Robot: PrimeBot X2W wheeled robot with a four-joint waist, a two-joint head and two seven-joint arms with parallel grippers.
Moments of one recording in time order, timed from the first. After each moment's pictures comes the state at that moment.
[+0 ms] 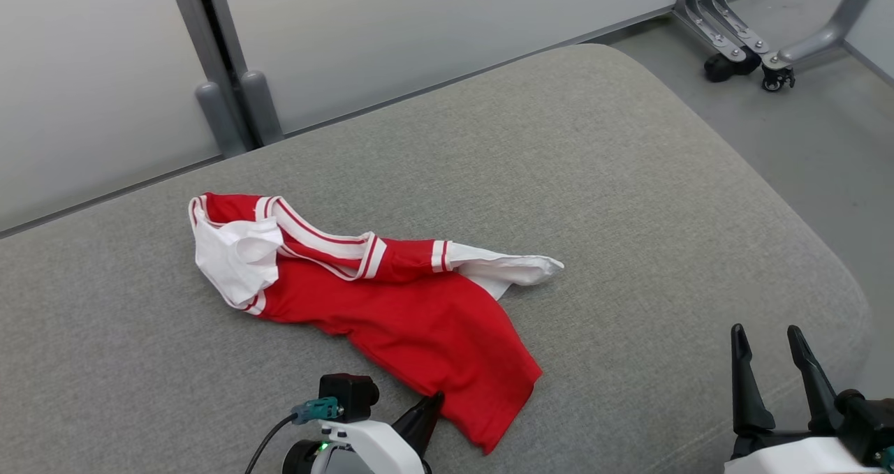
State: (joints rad) left arm -0.24 0.05 -0.66 0.62 -0.76 -0.10 -0.05; right arm 0.06 -0.05 -0.02 0.14 0.22 0.13 -0.26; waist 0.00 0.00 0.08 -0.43
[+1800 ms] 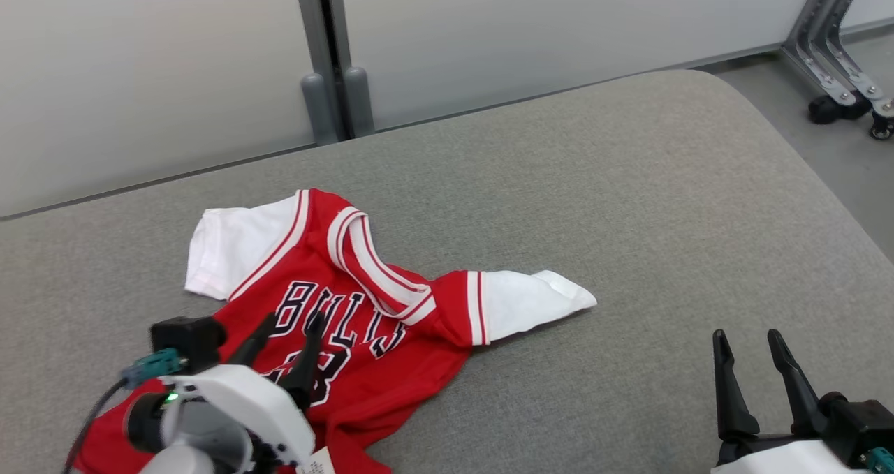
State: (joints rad) left arm -0.13 0.48 -0.52 -0.02 -0.87 0.25 0.07; right arm 0.06 -0.05 0.01 0.14 0.23 0.13 -0.26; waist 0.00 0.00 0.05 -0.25
